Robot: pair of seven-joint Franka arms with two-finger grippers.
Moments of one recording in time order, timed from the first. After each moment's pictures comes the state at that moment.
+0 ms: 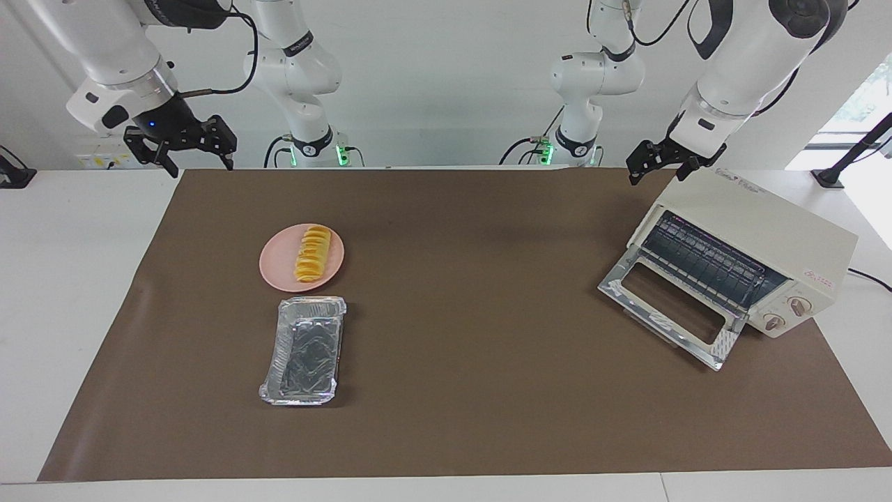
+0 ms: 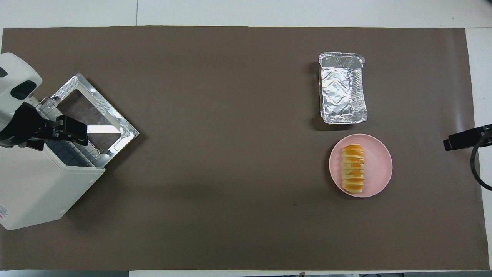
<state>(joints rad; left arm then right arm) -0.07 -0.04 -0.08 -1.64 -0.03 1.44 -0.18 -0.10 -0.11 0.03 -1.71 0.01 1.50 -0.22</state>
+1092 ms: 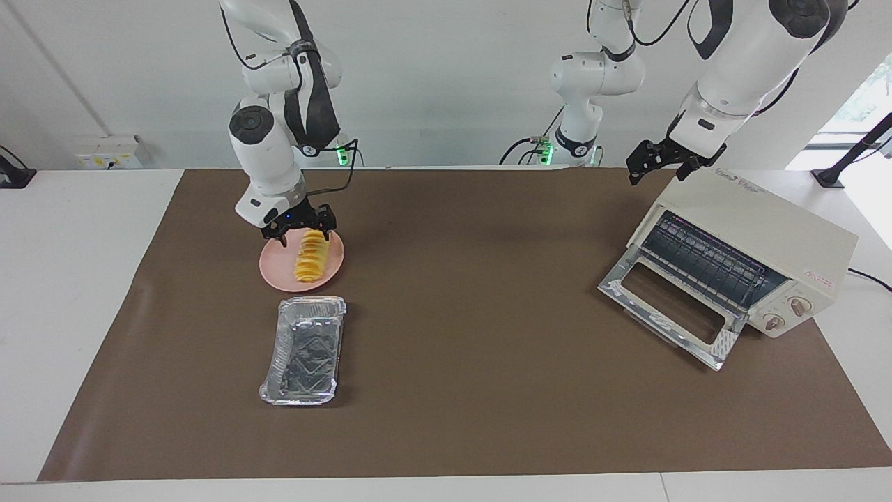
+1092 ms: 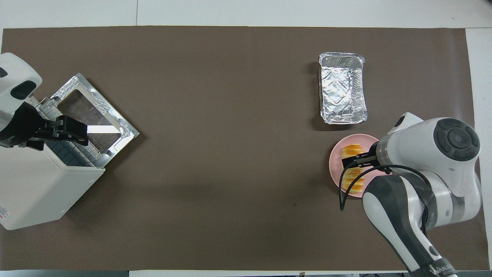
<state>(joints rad) -0.07 -0.04 -0.08 -1.64 -0.03 1.44 -0.18 0.11 -0.08 0.04 -2.34 0.01 2.22 -0.01</state>
